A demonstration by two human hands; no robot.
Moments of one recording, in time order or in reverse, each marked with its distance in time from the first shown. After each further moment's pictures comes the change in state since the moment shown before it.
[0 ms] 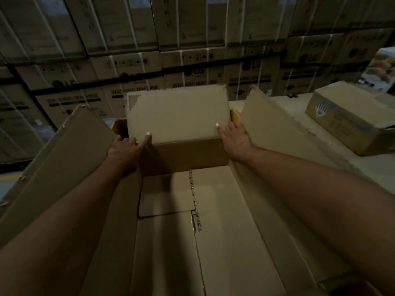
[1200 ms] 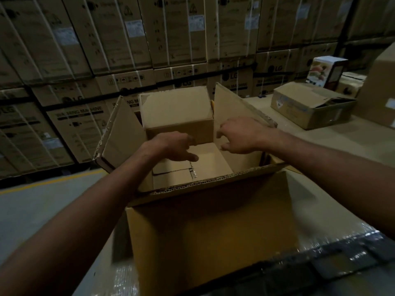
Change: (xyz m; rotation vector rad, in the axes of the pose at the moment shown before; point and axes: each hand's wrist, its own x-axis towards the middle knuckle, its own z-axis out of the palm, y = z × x) left_hand -0.294 0.075 -0.178 -0.572 -0.035 0.369; right_hand -0.352 0.043 -0.149 0.445 0.147 -0.184
